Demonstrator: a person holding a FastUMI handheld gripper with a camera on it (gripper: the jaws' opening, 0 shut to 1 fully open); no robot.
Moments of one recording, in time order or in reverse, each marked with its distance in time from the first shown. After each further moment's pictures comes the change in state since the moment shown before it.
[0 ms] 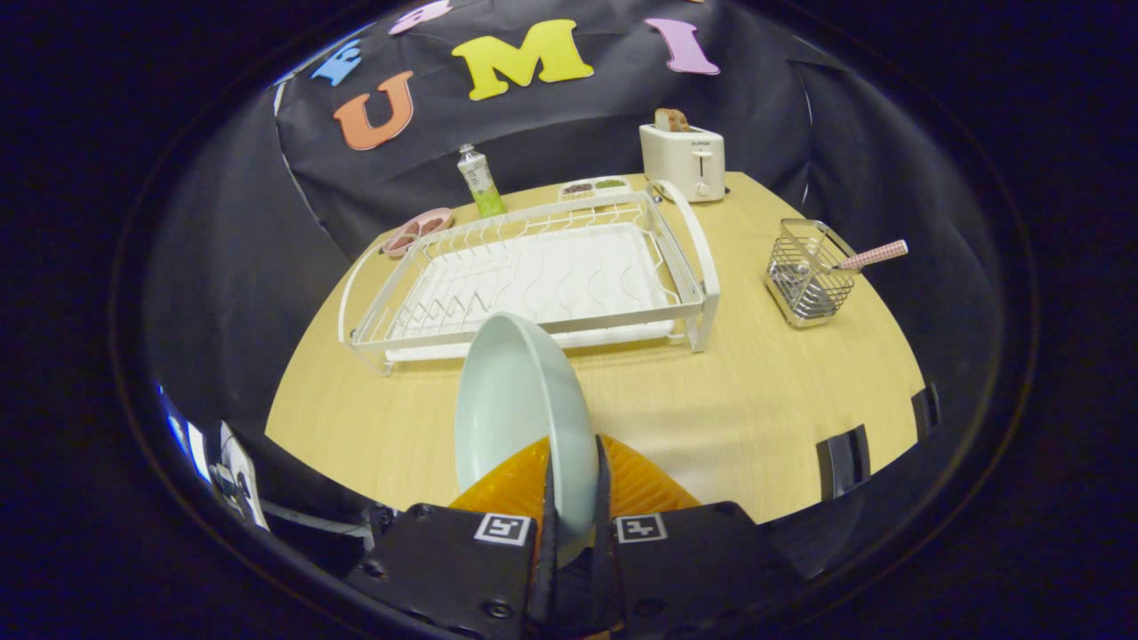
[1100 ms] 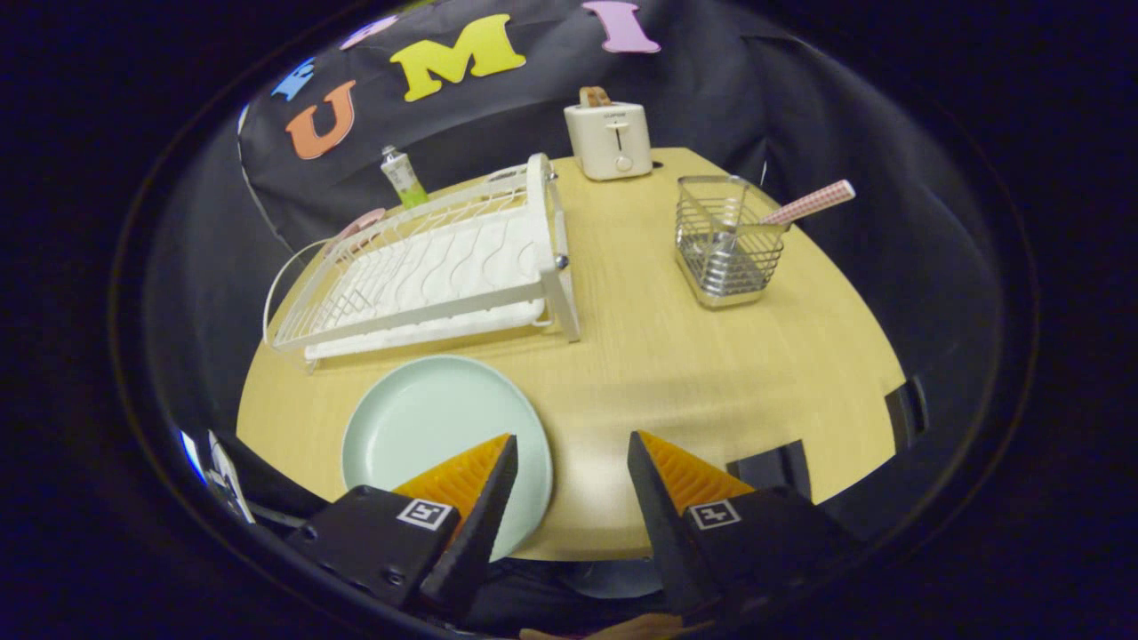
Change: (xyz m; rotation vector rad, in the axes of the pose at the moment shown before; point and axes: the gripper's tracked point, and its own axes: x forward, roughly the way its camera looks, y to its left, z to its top) arm 0.017 -0.126 0.005 0.071 -0.010 -0.092
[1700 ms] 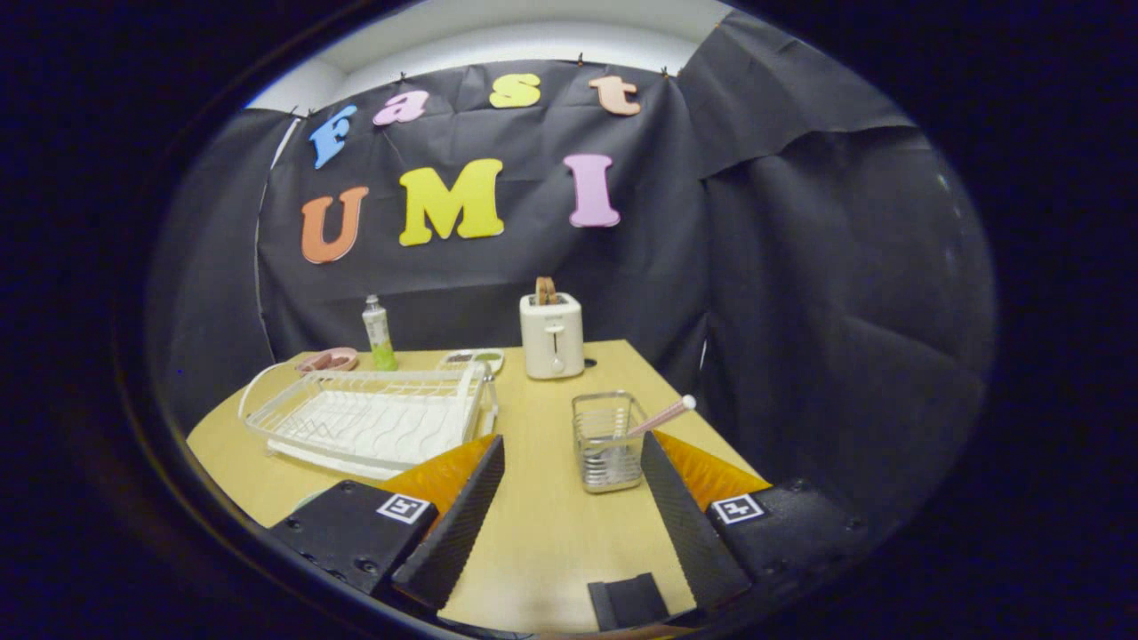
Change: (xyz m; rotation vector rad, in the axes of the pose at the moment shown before) arm -0.070 -0.084 0.101 -0.075 -0.692 -0.157
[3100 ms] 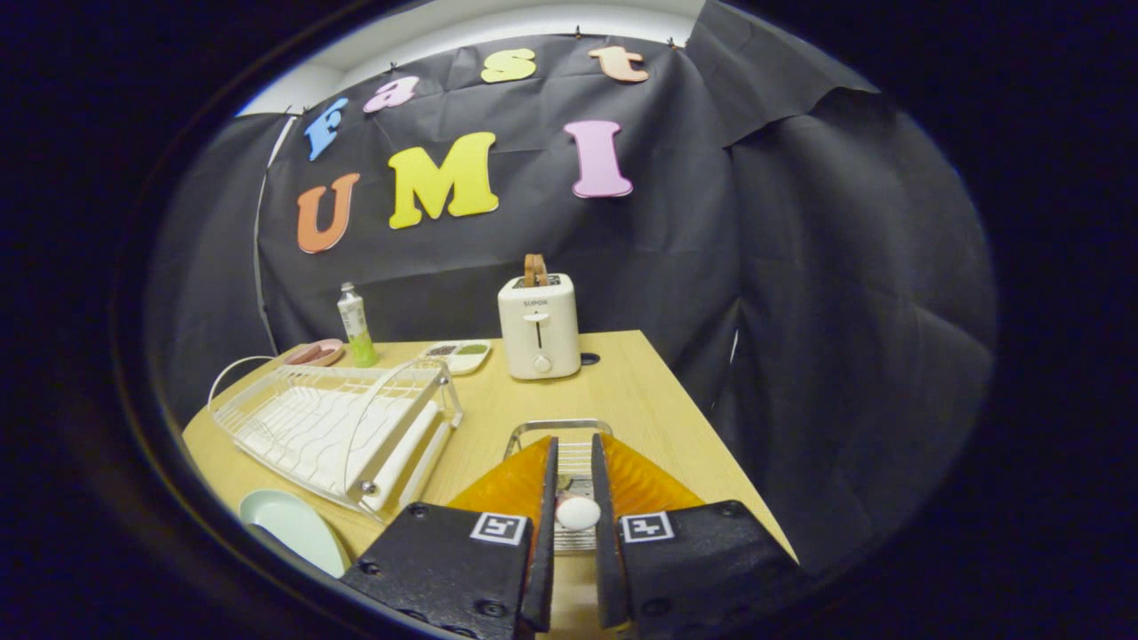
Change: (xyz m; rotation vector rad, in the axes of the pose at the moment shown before) arm 0.131 -0.029 -0.003 0.019 0.092 0.148
